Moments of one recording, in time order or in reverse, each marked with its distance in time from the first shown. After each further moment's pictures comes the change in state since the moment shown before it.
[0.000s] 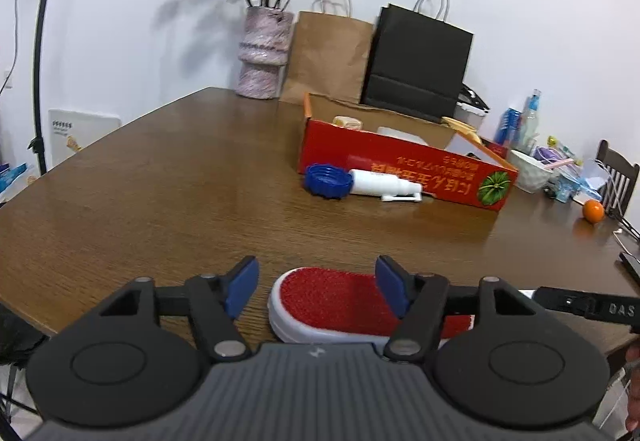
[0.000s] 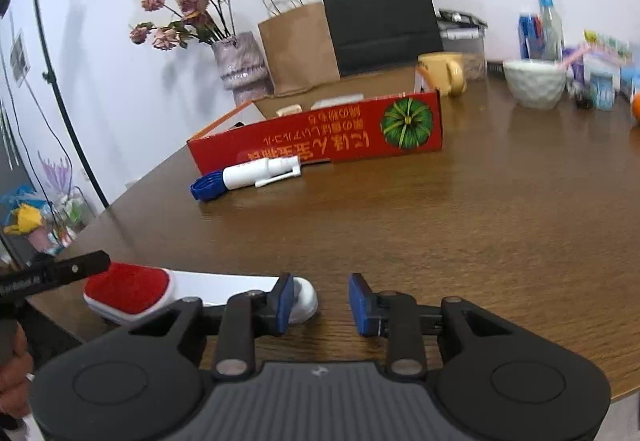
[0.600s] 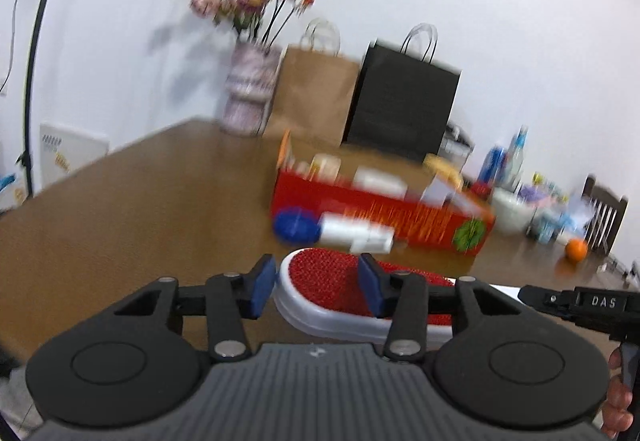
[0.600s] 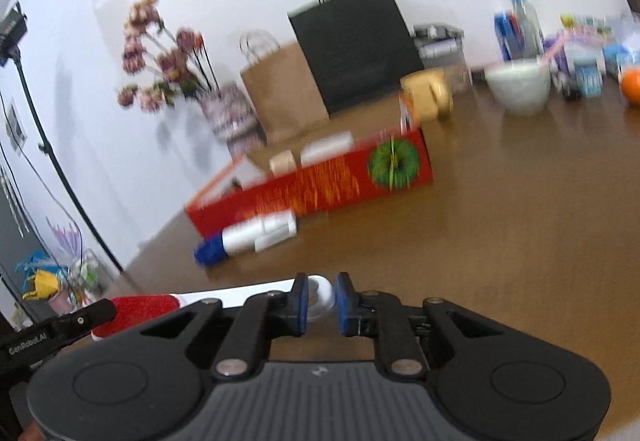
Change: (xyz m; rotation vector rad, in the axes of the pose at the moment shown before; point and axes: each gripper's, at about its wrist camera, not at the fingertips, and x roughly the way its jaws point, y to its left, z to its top) left arm -0.004 -0.023 0.032 -0.044 -0.123 -0.045; right arm -0.010 -0.016 0.041 0.093 -0.184 0.033
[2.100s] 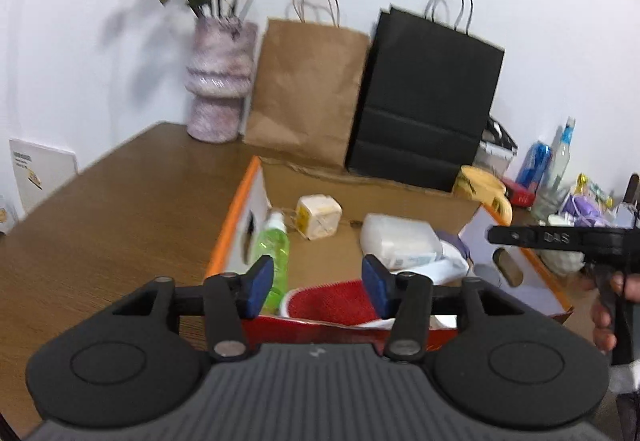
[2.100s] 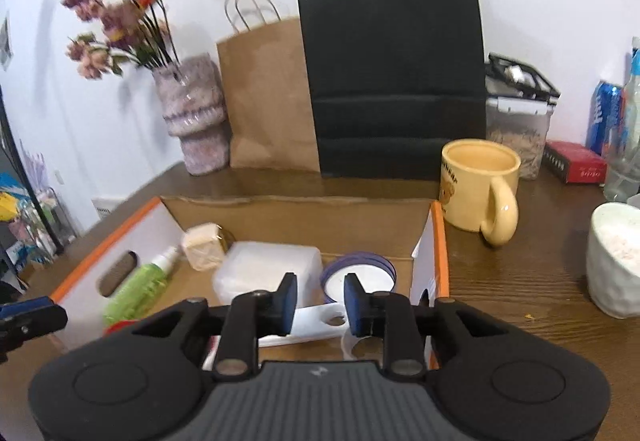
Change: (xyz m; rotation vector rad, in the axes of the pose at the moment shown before) left arm 0.187 -0.028 0.089 0.041 0.108 0.061; right arm 0.228 -0.026 0.171 -0.264 0.165 -0.038
